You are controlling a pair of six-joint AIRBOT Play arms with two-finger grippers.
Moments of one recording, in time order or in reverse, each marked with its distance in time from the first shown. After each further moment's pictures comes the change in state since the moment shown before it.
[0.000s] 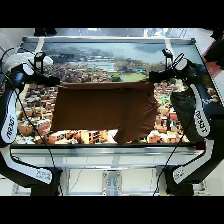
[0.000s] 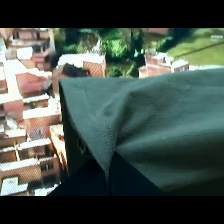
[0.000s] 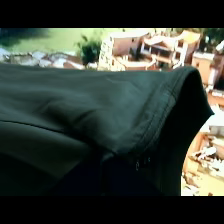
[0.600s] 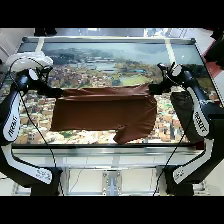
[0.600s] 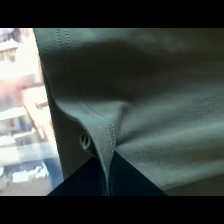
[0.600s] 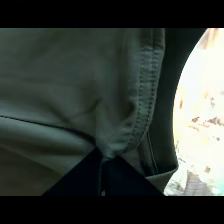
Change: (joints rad) left arm -0.024 -0.035 -0.058 0.079 -0.152 -0.021; right arm 0.002 -0.006 -0.121 -0.113 0.116 0.039
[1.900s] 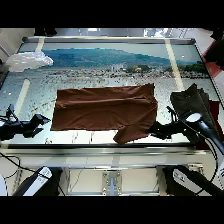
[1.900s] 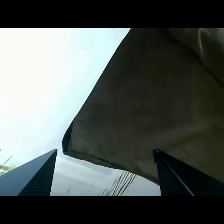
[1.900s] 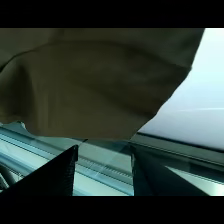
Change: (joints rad) left arm 0.530 0.699 -0.875 -0.467 0.076 -0.044; right arm -0.174 0.681 -1.059 0.450 0.003 -0.096
